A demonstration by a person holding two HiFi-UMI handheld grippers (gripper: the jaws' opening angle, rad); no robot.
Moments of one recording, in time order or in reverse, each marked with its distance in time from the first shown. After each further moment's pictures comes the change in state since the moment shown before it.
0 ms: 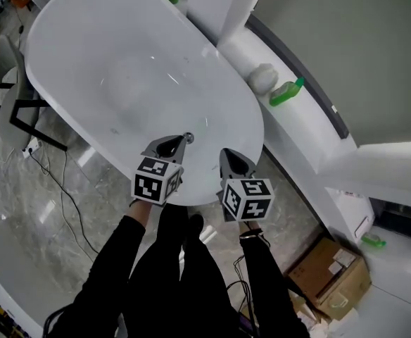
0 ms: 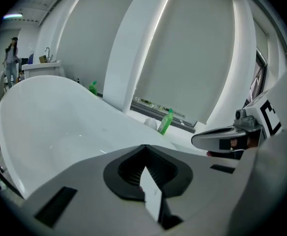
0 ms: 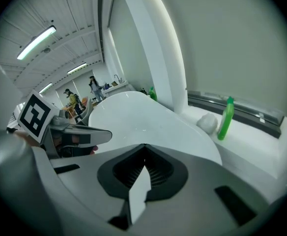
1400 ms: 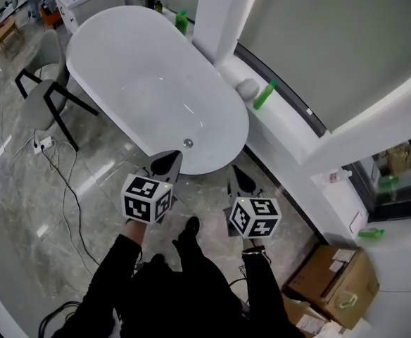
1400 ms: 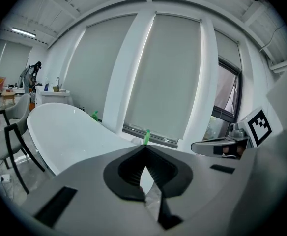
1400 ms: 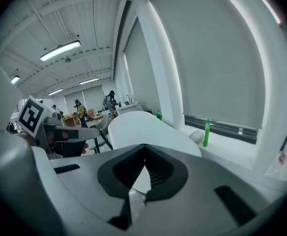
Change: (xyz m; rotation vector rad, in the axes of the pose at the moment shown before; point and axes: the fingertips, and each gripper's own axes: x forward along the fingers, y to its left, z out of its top) left arm -0.243 -0.147 -0.029 0.057 -0.304 -0.005; right arm -0.246 0.081 -0.058 -0.071 -0.246 -0.002
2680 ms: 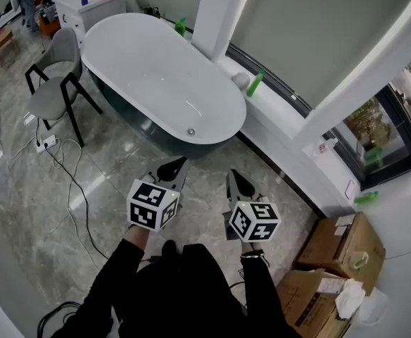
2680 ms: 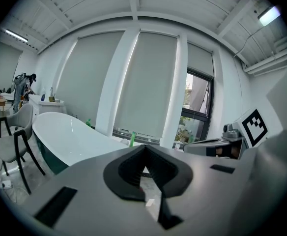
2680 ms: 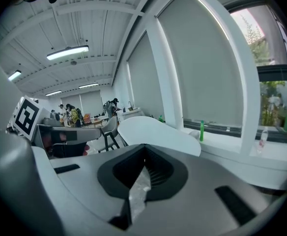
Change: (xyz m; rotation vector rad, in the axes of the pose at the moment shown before) left arm -0.222 -0.059 -0.039 0.077 -0.073 -0.144; right arm -0.158 0.166 -0.071 0.008 -0.094 -0.076
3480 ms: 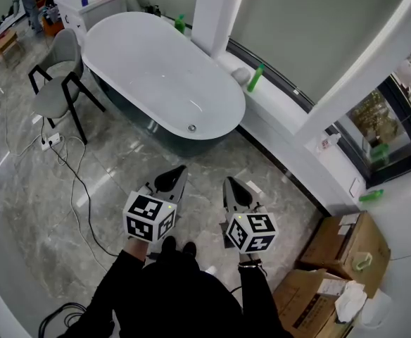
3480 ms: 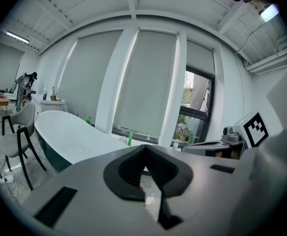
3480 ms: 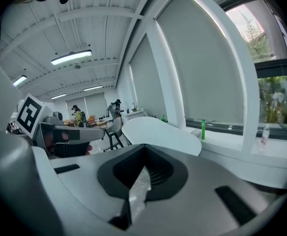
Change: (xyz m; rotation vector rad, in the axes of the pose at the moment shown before) left arm -0.006 -0.048 -0.008 -0.007 0.015 0.025; right arm -0.038 -0.011 -0.012 0.006 -0.010 0.055
